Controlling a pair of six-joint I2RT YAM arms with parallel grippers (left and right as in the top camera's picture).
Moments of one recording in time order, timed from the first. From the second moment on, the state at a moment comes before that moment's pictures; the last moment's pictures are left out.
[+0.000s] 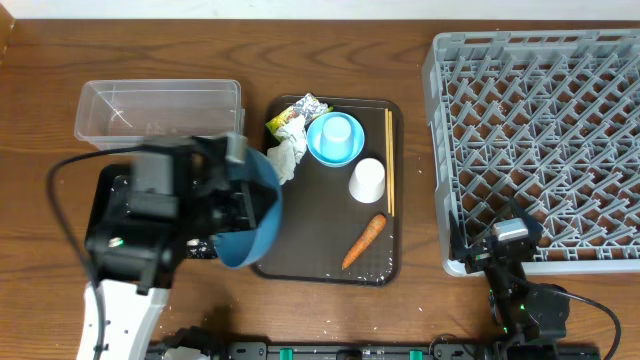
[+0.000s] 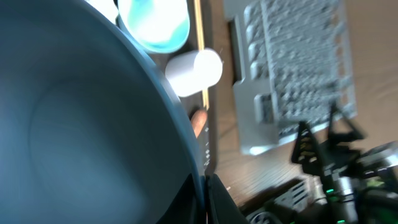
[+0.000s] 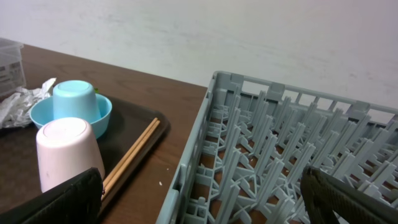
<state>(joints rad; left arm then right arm) -0.21 1.03 1.12 -1.02 0.52 -0.42 0.06 0.01 0.01 -0.06 -0.16 -0.14</state>
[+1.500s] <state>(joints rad) -0.68 1.55 1.12 -0.76 0.20 -0.55 0.06 0.01 0.01 -0.06 -0.16 -0.14</state>
